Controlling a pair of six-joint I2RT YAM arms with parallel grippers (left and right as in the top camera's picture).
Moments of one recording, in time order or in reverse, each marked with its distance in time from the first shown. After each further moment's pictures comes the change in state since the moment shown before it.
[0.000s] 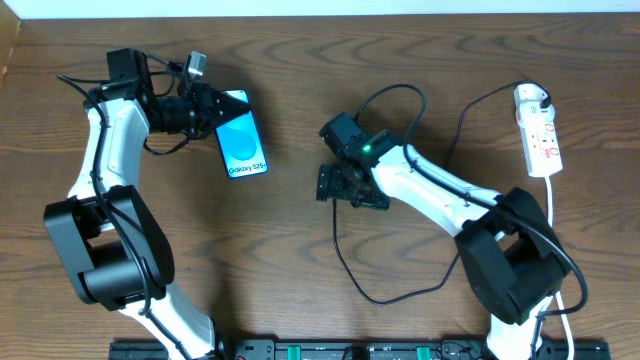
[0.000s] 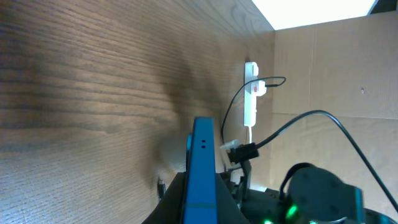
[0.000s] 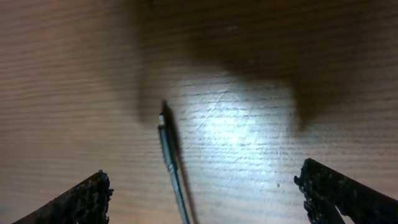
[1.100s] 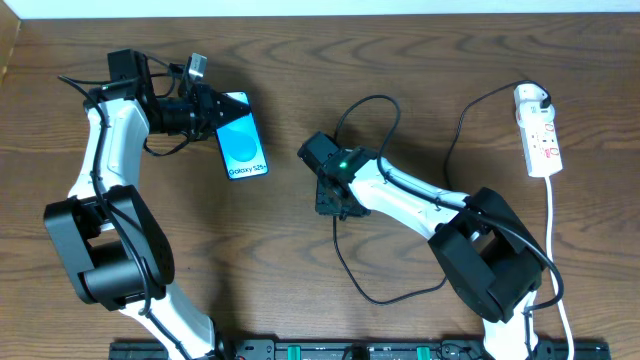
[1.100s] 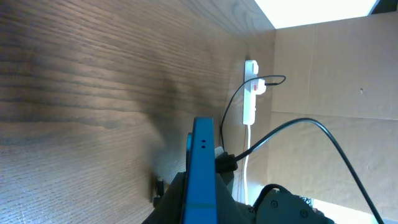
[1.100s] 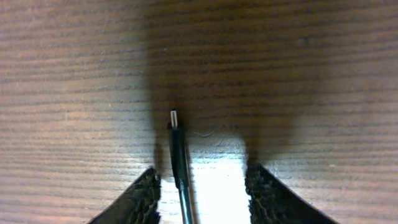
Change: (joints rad) left arm 0.000 0.000 0.000 -0.018 0.000 0.000; right arm 0.089 0.059 0.002 0.034 0.101 0.028
